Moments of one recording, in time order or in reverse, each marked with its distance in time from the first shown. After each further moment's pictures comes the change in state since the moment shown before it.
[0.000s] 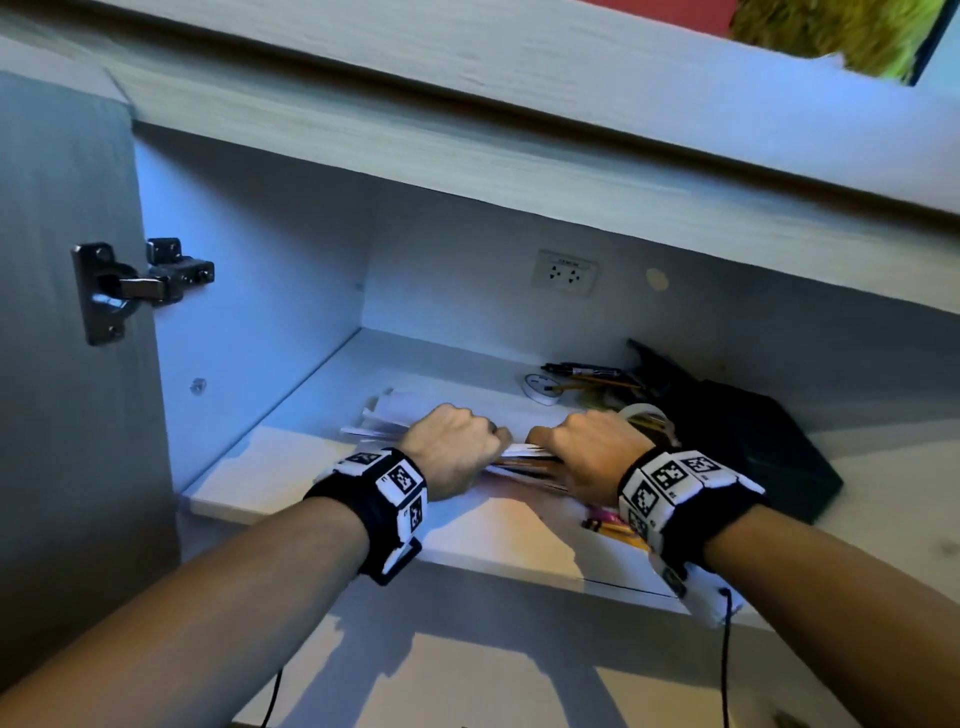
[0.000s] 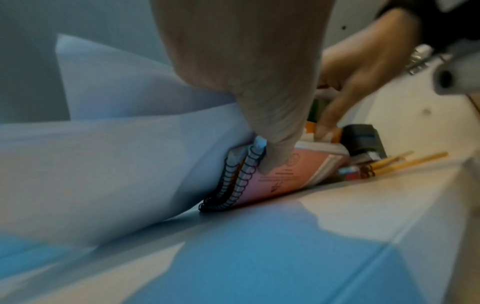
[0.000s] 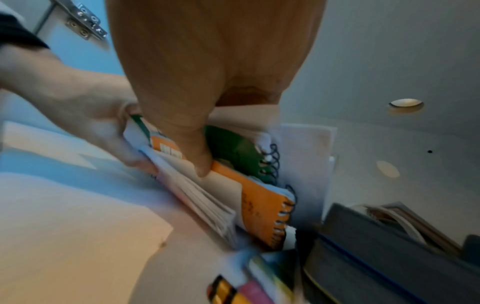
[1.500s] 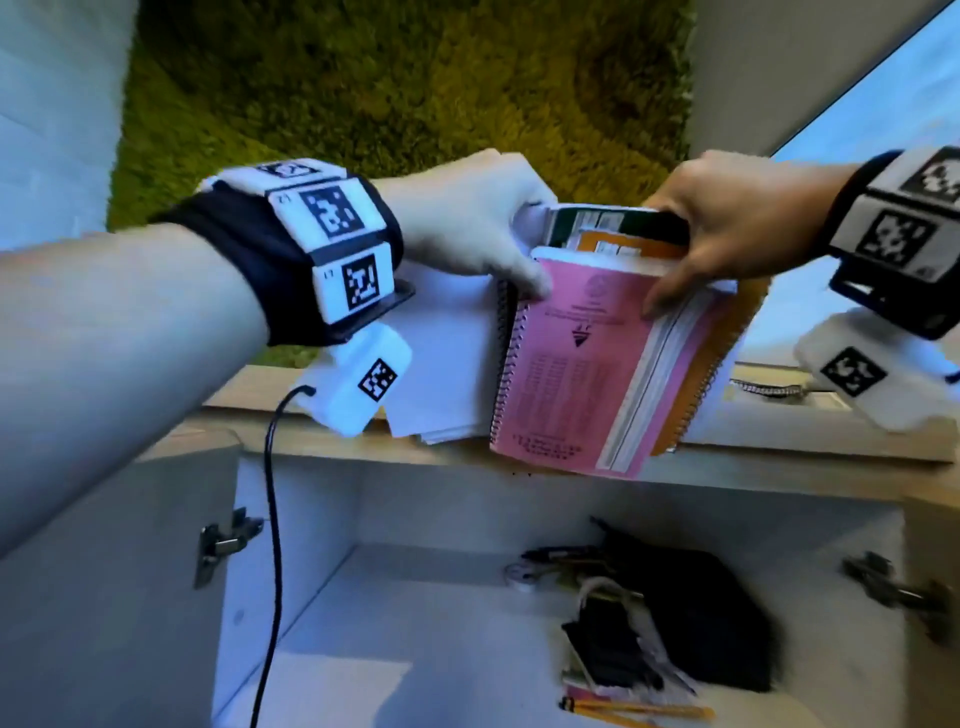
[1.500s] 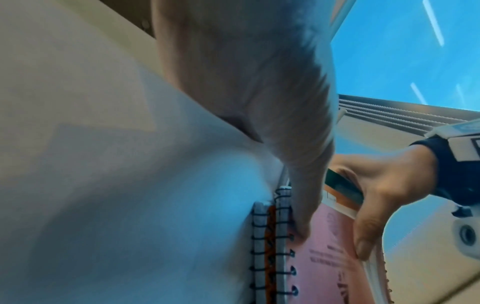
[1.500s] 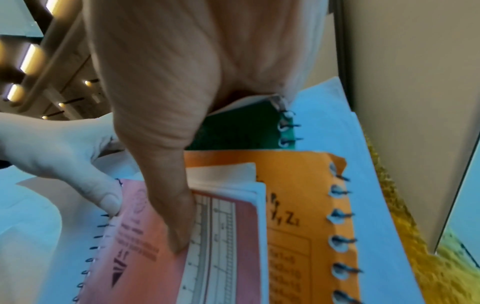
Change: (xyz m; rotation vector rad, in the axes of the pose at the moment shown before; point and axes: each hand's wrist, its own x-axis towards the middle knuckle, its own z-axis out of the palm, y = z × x) left_hand -0.072 -0.058 -0.449 -0.226 0.555 0.084; right_hand -0.231 0.084 -0.376 0.056 0.525 0.264
